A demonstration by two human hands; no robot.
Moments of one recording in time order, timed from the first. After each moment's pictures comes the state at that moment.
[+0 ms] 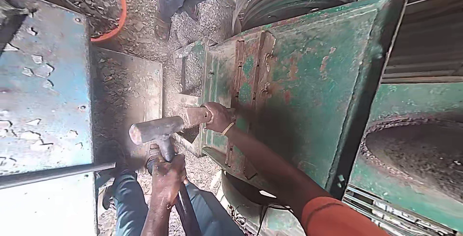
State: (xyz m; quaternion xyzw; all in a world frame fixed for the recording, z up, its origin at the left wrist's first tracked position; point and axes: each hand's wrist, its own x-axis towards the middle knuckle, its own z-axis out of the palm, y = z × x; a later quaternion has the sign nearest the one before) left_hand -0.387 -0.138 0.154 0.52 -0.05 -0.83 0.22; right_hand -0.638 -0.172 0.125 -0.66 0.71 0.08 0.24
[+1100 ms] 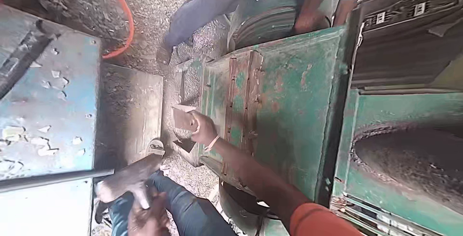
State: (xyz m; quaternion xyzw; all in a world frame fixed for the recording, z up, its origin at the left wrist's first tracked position) left_hand -0.328 -0.075 0.177 0.58 -0.05 -0.78 0.24; right_hand -0.582 -0.196 0.140 -0.57 0.76 0.01 0.31
